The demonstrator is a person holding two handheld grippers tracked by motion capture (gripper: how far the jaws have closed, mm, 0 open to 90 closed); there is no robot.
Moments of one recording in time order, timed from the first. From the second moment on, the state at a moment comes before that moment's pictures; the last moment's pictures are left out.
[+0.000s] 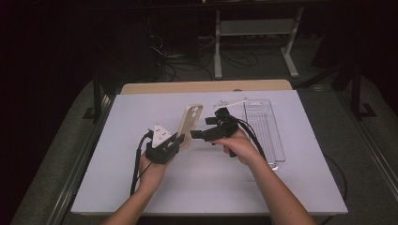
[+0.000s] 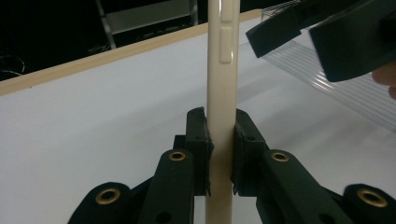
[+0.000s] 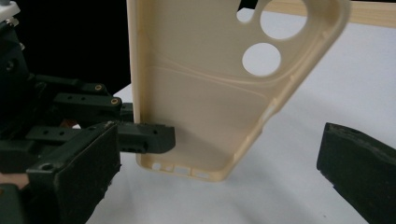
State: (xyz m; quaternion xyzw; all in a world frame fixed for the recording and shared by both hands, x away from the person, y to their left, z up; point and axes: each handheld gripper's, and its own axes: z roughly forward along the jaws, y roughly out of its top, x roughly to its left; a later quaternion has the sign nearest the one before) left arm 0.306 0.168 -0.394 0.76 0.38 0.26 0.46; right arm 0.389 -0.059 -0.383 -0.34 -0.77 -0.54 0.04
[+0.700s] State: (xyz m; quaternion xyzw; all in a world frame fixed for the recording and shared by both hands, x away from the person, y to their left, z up) left arm 0.297 0.157 -0.395 0.76 0.37 0.27 0.46; right arm 0.390 -0.045 -0.390 -0.35 -0.75 -0.56 0.08
